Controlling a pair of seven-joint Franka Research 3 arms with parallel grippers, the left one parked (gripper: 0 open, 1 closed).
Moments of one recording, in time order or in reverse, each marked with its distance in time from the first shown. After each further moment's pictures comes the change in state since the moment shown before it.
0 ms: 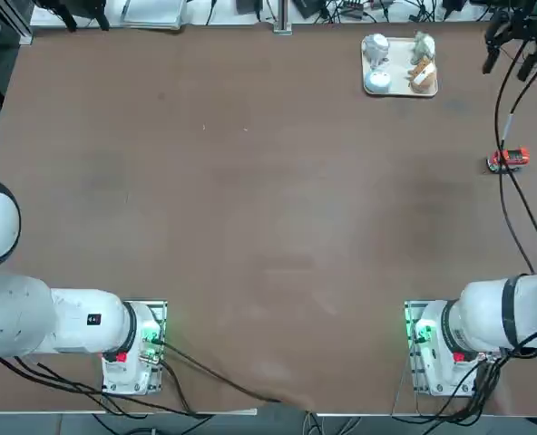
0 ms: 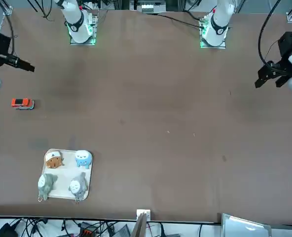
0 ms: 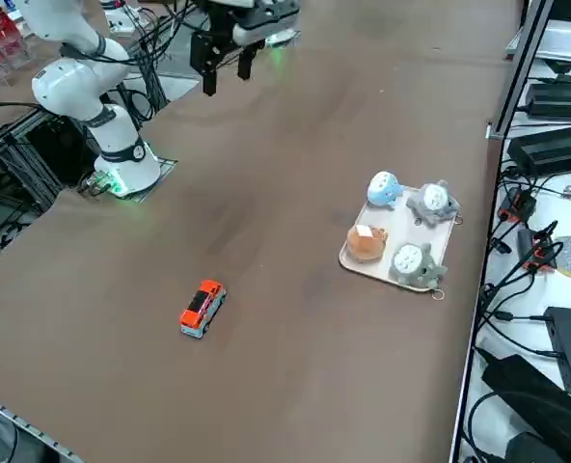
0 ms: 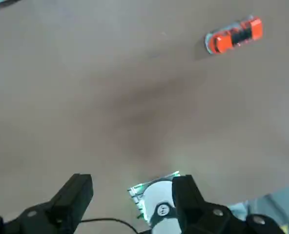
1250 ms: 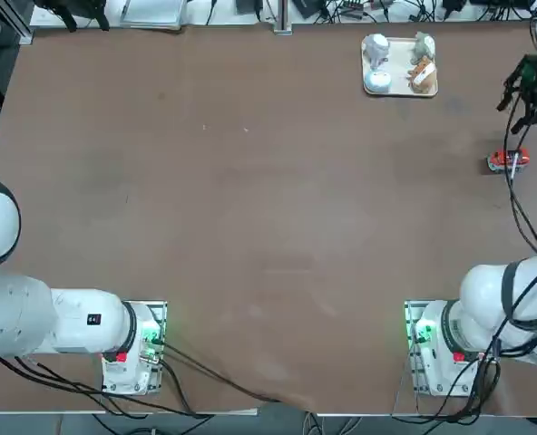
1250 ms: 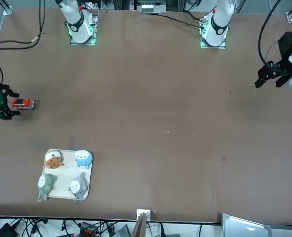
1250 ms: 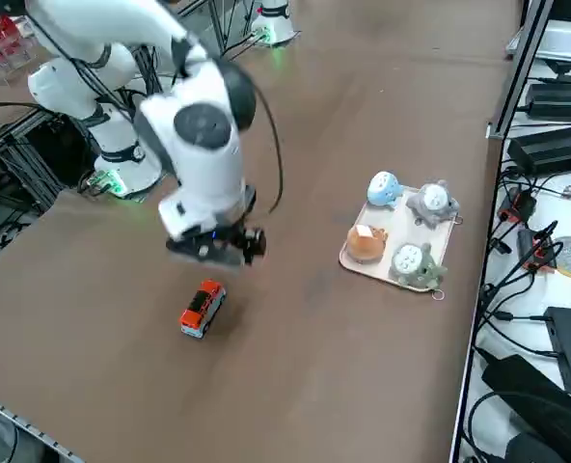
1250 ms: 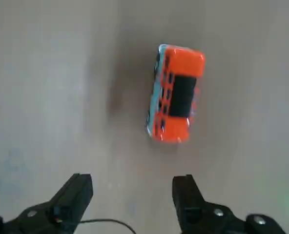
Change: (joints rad) arm -0.373 0.436 -0.008 -0.120 0.003 0.691 0.604
